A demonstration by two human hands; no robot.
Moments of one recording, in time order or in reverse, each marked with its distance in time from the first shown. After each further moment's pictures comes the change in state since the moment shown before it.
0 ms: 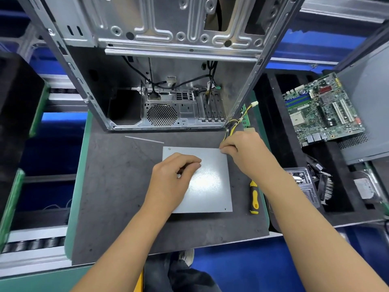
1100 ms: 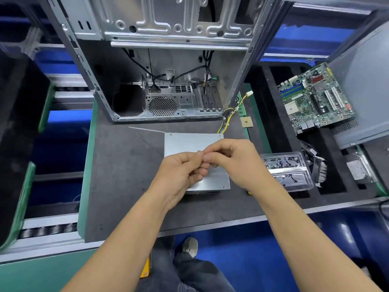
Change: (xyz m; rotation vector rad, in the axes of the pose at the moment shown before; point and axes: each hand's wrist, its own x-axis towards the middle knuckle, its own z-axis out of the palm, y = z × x) left_hand -0.016 0.034 -0.008 -0.919 -0.301 -0.814; right_hand -0.070 -0.046 0.008 0.806 0.040 0.042
